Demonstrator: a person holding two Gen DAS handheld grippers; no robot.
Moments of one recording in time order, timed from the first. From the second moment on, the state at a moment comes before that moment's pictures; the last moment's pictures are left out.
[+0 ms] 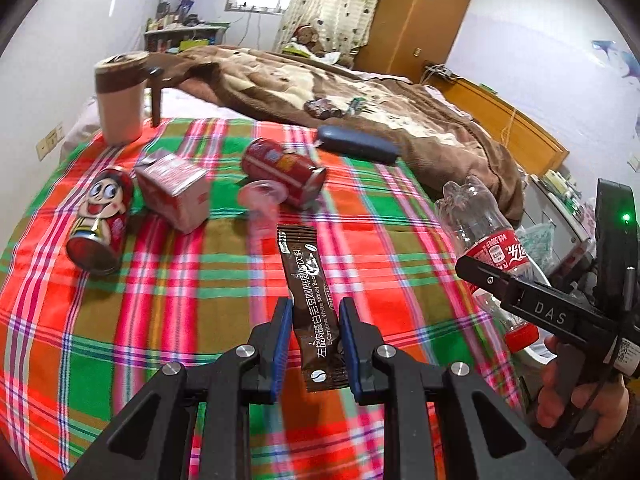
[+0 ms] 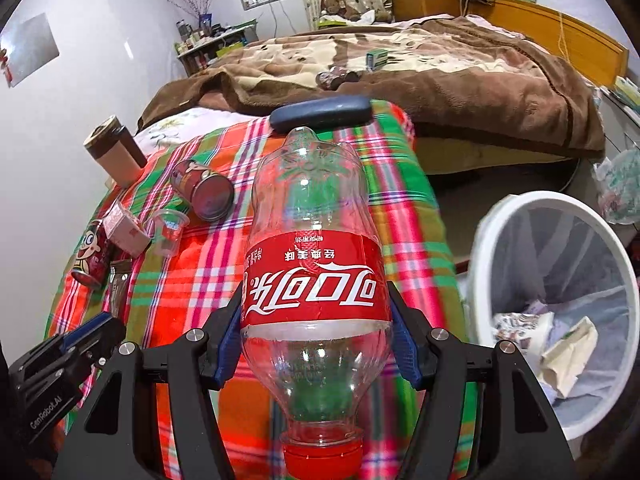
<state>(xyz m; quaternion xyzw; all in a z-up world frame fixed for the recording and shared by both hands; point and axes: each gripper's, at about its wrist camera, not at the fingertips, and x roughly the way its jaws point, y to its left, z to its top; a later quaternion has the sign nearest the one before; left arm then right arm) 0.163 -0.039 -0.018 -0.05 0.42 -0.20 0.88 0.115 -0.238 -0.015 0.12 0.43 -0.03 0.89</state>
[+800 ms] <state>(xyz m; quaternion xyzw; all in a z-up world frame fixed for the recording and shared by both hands) 0.127 -0.200 0.016 0.02 0.39 -0.34 0.85 0.053 -0.344 0.002 0.15 0.40 -0.13 0.89</state>
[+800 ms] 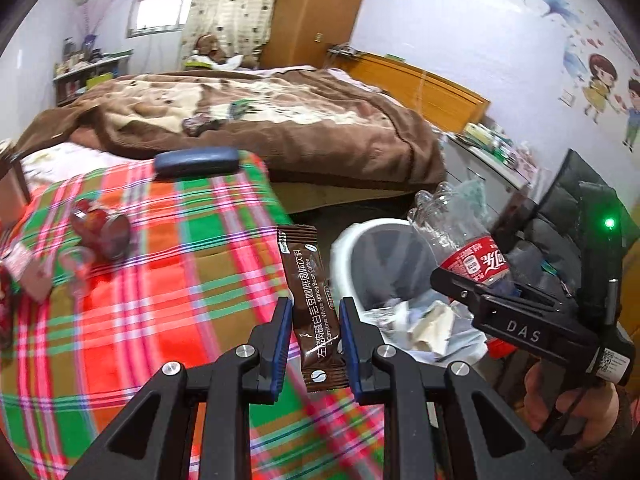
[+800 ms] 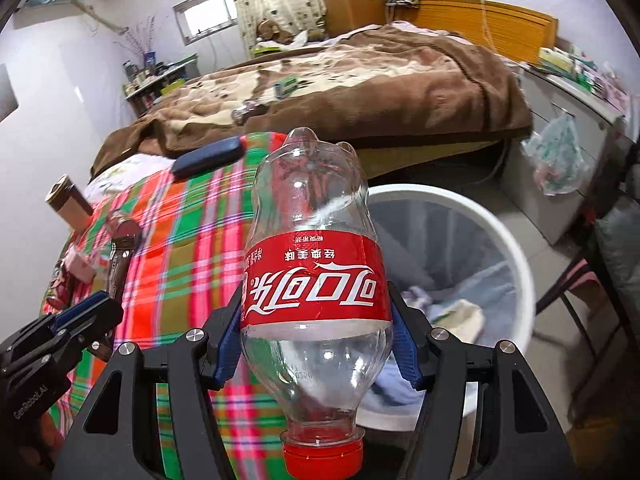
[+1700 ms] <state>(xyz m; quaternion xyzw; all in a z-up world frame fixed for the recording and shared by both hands) 0.120 -0.330 -0.028 0.05 0.44 -0.41 0.80 0.041 -0.422 -0.037 0.16 0.44 -0.17 0.87</state>
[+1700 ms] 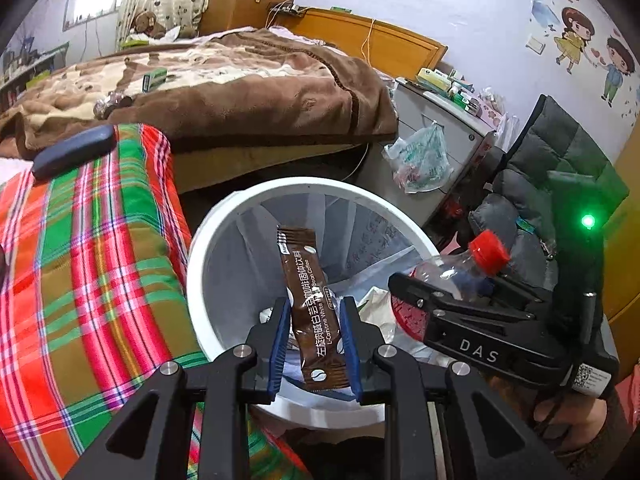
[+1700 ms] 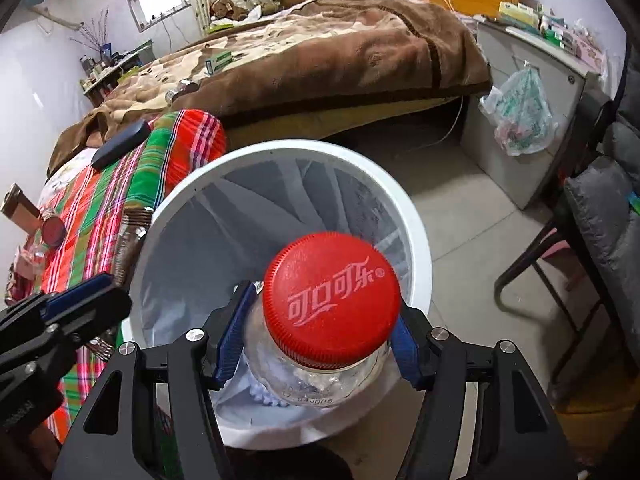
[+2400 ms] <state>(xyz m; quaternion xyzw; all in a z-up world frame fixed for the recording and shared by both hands) 0.117 -0.285 -0.010 0.03 0.43 -0.38 0.82 0.026 -0.410 -0.003 0.18 0.34 -0.15 0.91</state>
